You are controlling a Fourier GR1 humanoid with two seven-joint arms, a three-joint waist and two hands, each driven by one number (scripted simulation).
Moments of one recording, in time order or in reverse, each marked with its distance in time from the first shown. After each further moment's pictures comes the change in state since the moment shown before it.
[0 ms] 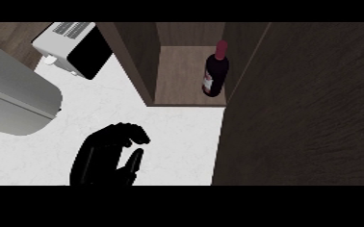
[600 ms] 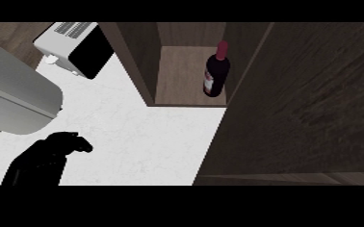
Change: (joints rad) left arm 0.278 0.273 0.194 -0.136 0.081 -0.201 -0.068; right arm -0.051 0.114 0.385 -0.006 0.022 -0.091 0.139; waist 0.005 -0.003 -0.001
